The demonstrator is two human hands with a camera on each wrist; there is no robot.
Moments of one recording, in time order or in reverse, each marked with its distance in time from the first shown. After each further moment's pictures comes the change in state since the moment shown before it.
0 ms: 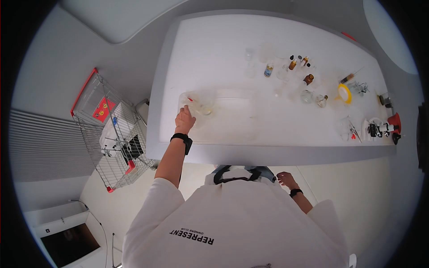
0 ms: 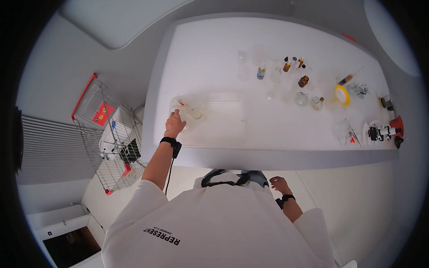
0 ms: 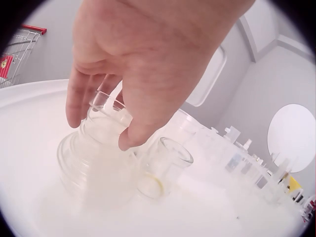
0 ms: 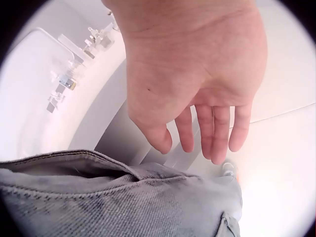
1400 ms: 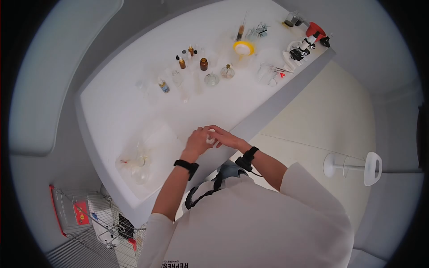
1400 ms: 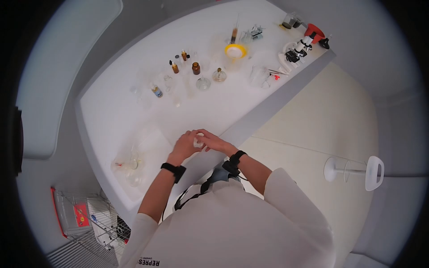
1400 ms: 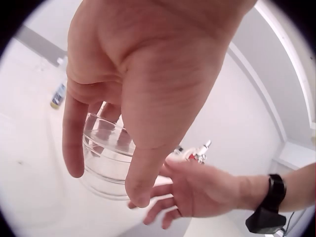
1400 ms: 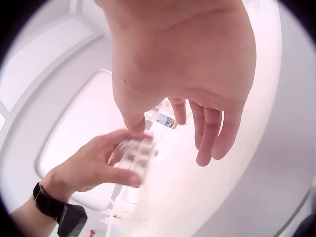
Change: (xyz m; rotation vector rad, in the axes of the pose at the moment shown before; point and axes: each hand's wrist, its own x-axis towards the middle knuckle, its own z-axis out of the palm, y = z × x) left_hand -0.096 0.300 0.033 -0.266 -0.398 1.122; right_hand -0.041 -0.198 -0.024 0.417 0.031 -0.518
